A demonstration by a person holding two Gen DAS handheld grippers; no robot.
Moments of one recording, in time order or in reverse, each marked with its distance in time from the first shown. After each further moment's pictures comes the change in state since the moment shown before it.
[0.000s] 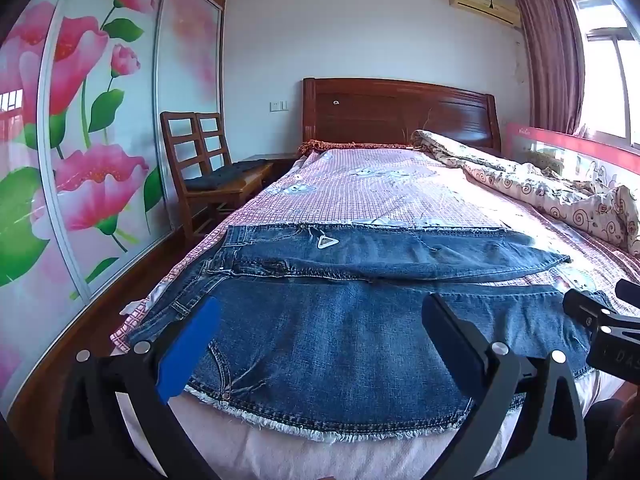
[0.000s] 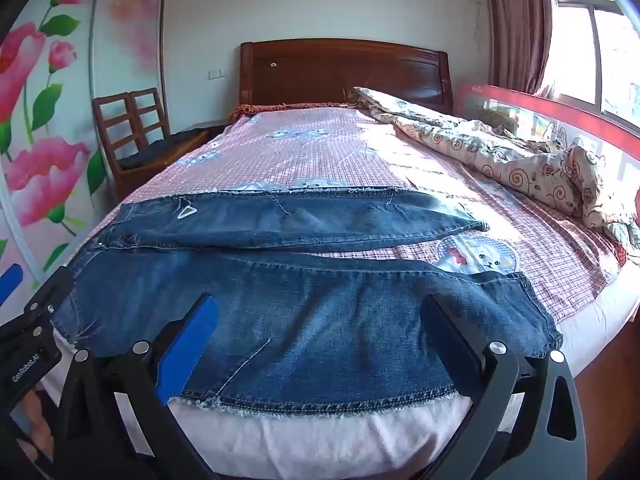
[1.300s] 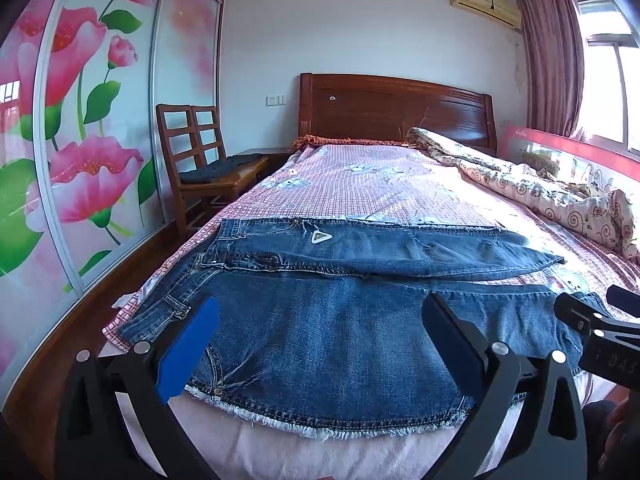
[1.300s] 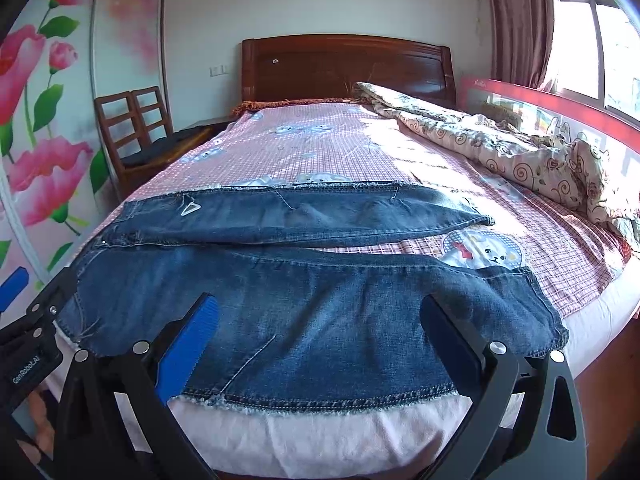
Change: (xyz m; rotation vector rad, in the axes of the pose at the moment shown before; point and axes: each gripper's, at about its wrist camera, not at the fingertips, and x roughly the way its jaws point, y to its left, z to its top) left arm 0.001 0.002 -0.002 -0.024 -0.006 -0.027; right arm 0.004 0.003 -0.004 0.008 0.011 0.015
